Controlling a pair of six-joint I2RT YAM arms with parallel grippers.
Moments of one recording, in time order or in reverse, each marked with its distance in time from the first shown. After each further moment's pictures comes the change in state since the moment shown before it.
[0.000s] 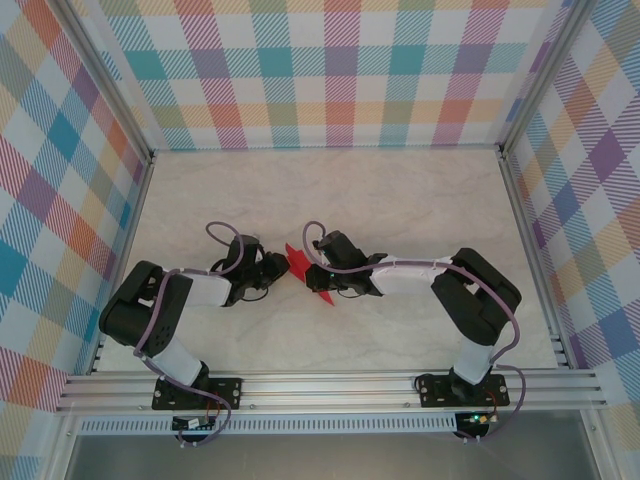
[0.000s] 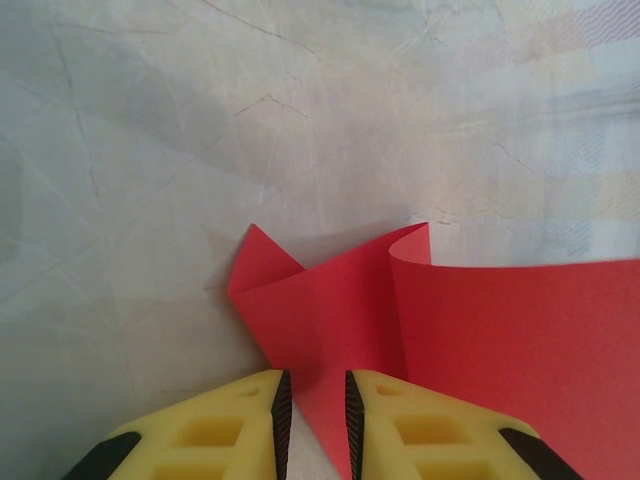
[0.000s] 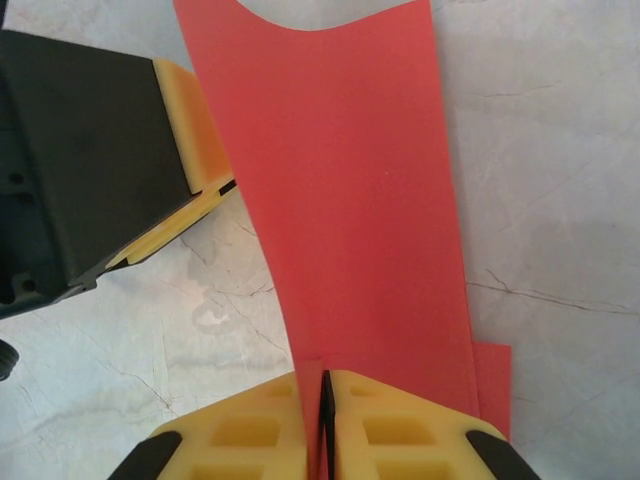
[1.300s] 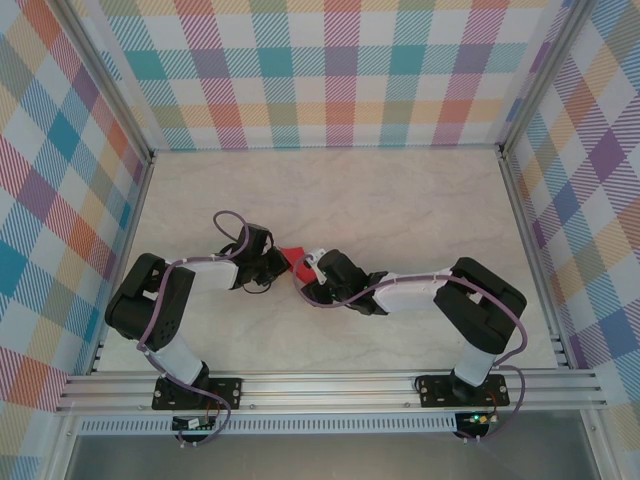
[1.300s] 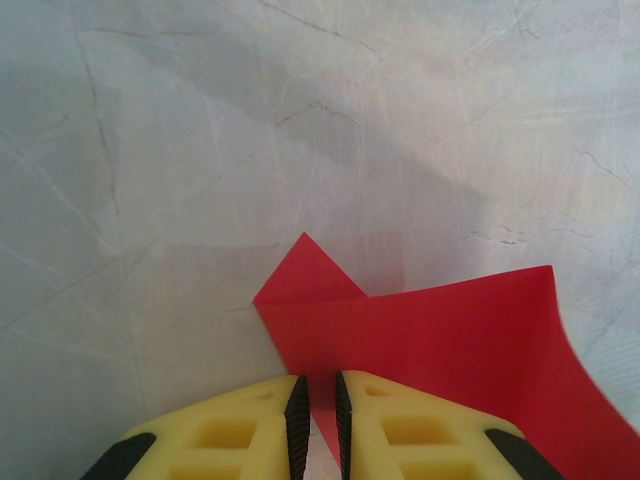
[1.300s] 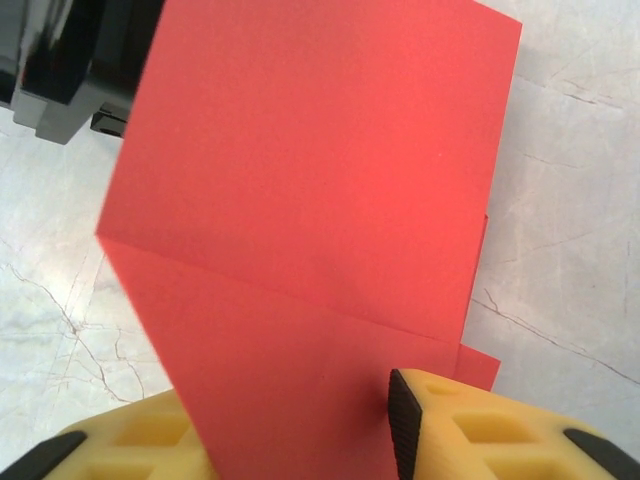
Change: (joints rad) left arm -0.021 0.050 0.179 -0.318 -0.056 0.003; right arm 0.090 -0.051 -0.138 0.165 0.194 -0.397
